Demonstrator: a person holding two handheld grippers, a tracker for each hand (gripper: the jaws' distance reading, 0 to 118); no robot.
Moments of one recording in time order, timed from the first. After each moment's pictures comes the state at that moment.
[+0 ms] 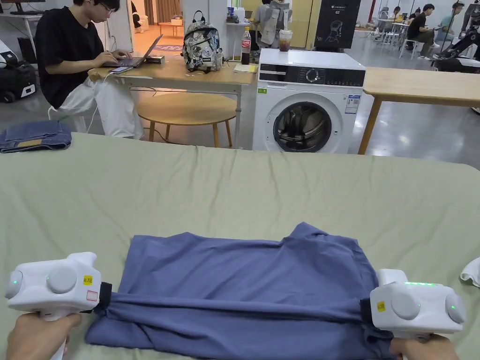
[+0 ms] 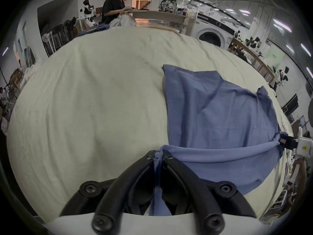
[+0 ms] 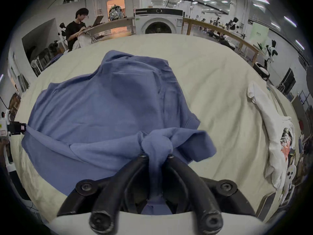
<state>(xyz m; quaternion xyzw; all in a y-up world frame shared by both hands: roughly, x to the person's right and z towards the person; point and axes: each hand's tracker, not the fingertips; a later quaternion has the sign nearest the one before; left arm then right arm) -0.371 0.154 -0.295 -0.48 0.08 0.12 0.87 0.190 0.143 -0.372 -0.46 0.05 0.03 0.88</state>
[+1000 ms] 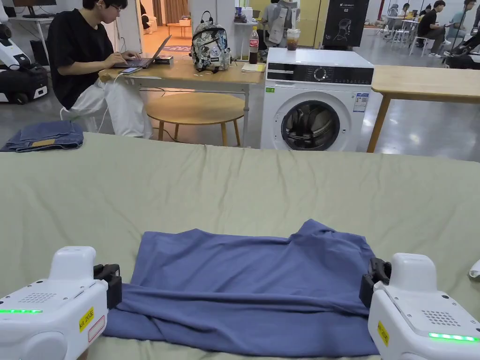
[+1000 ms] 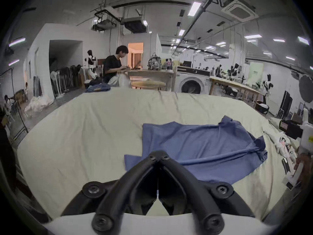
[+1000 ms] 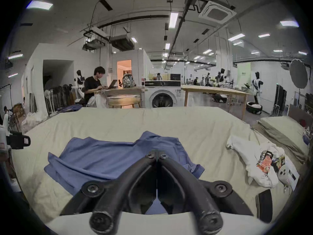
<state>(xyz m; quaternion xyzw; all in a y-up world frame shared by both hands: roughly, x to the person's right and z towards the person) -0.308 0.231 -0.172 -0.25 0.07 0.06 0.96 0.126 0.232 -0.229 -0.16 0.06 0.00 0.99</state>
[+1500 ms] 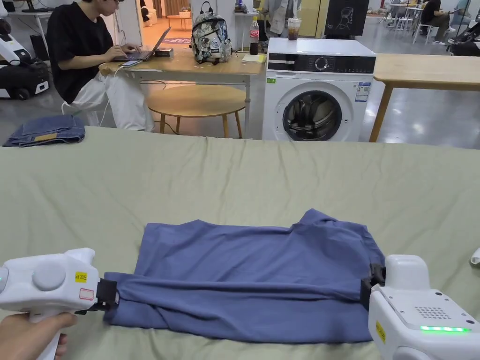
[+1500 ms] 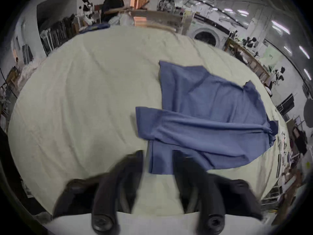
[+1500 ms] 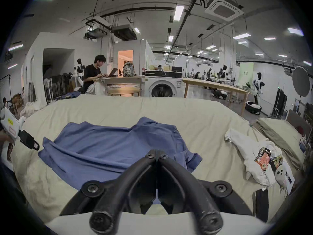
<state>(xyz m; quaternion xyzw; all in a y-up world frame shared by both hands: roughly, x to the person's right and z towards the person) -0.385 0.167 -0.258 -0.50 0.05 0.13 0.85 0.133 0.209 -0.232 -0.20 0.06 0.03 0.98</state>
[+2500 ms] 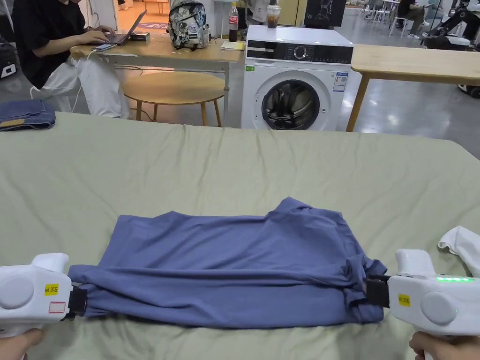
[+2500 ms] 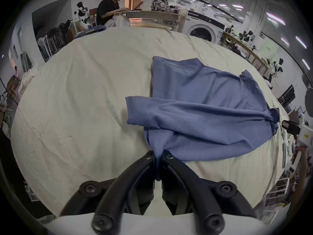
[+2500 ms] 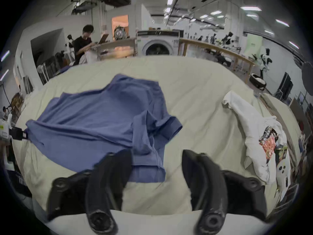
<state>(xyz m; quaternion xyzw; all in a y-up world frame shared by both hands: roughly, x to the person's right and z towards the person) -0.353 0.175 -0.213 -0.49 0.05 0.10 0.87 0.223 0.179 -0.299 -0.40 0.07 0.04 0.91</state>
